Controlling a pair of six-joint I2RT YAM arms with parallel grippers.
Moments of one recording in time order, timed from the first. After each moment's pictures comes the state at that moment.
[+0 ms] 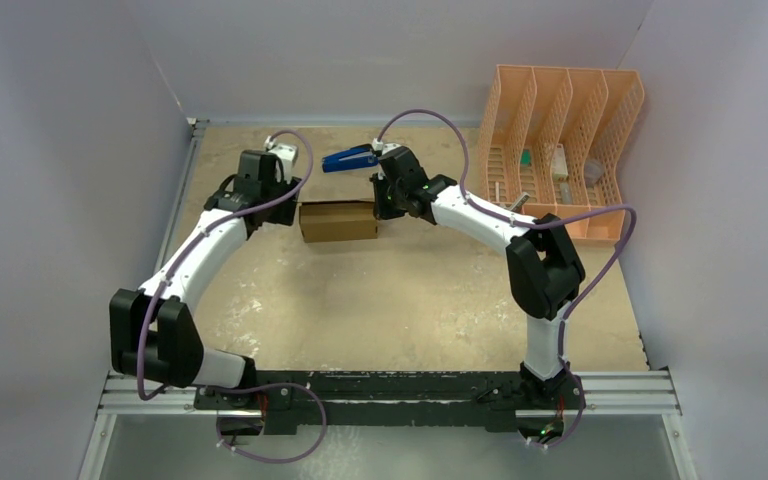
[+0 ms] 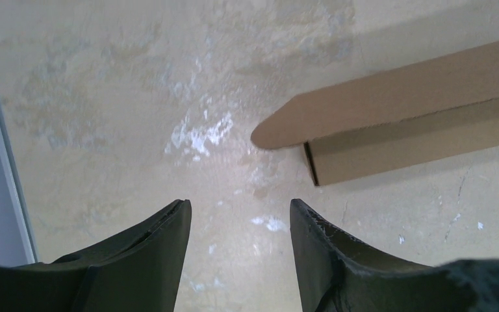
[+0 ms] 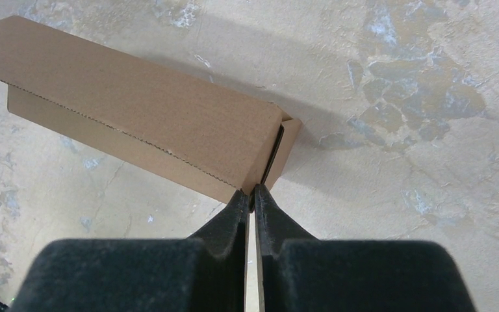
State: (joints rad) left arm -0.21 1.39 1.11 -0.53 -0.15 0.04; right arm 0.67 1.94 1.52 -0.37 0.00 0.38
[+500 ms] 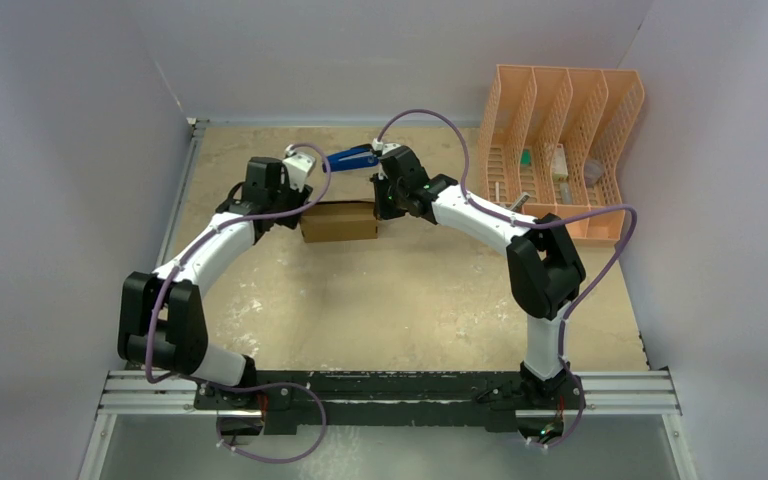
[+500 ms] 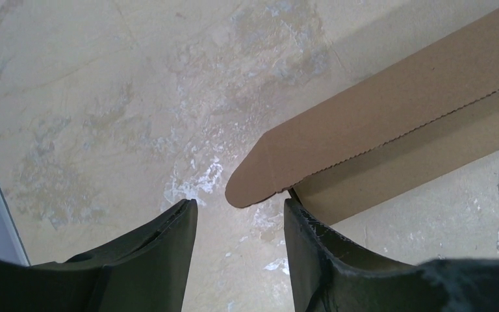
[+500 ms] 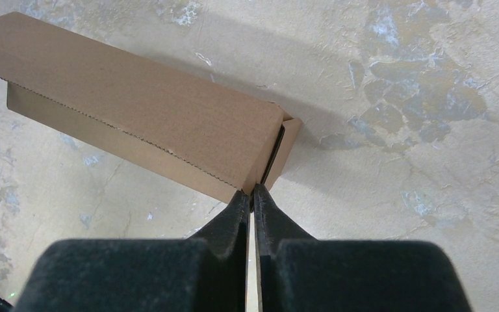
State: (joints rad) left arm -0.21 1.46 1.01 -0.29 -0.04 0.28; right arm 0.67 1.94 1.52 -0.37 -0.02 0.37
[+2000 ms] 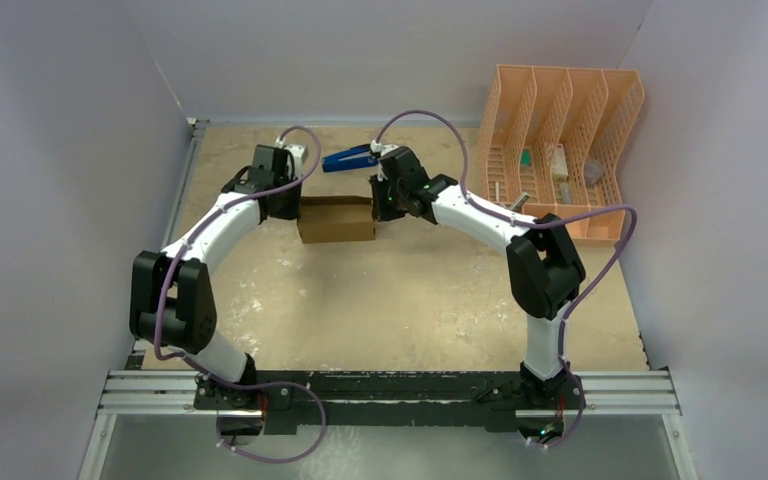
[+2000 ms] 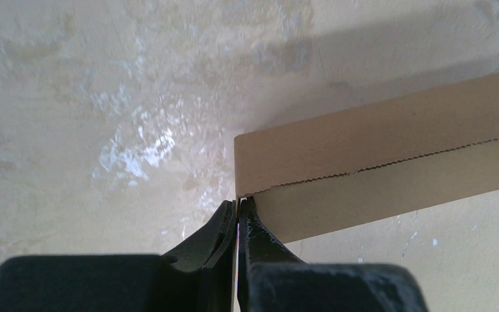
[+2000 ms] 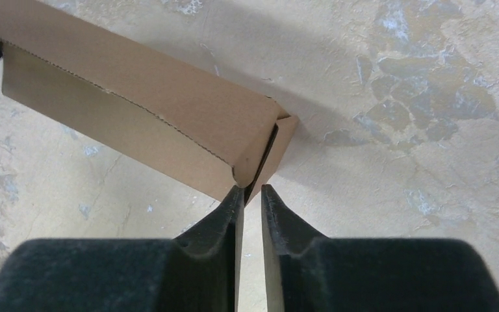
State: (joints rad) left arm -0.21 1.59 1.19 -0.48 -0.01 -0.04; right arm 0.68 1.94 1.52 -0.38 -0.04 0.35
